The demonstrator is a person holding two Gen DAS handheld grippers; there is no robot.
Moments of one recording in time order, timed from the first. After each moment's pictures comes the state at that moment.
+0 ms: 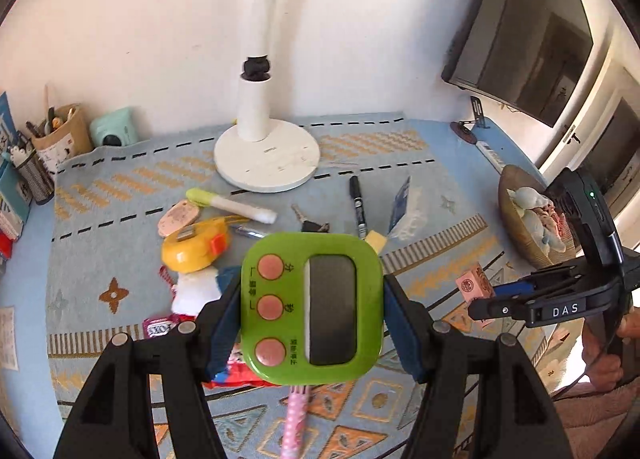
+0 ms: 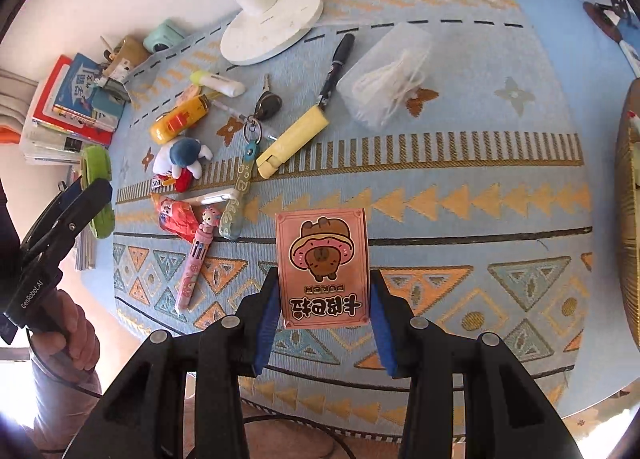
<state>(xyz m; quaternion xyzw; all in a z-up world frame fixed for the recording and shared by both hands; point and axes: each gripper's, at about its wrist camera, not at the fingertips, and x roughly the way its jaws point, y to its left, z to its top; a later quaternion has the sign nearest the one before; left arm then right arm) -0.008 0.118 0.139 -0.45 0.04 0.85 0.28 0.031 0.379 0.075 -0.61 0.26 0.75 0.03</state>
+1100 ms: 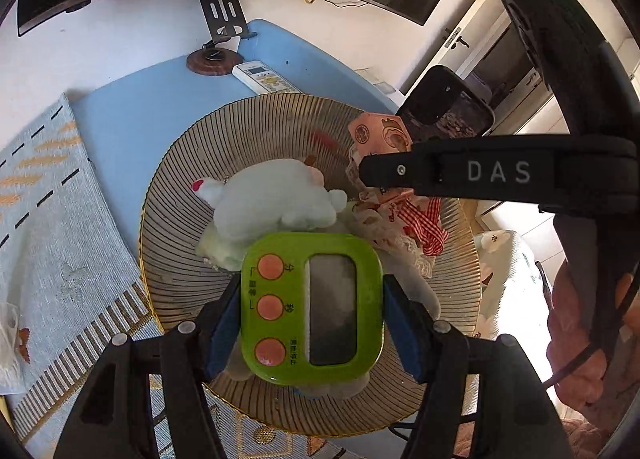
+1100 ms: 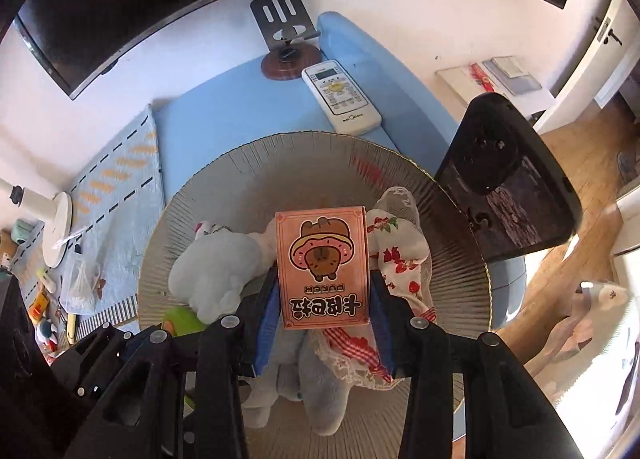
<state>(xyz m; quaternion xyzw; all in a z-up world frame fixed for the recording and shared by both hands) 0.036 0.533 0.071 -0.51 0.09 0.71 0.47 0.077 0.648 0.099 -0.52 0.27 0.75 0.31</state>
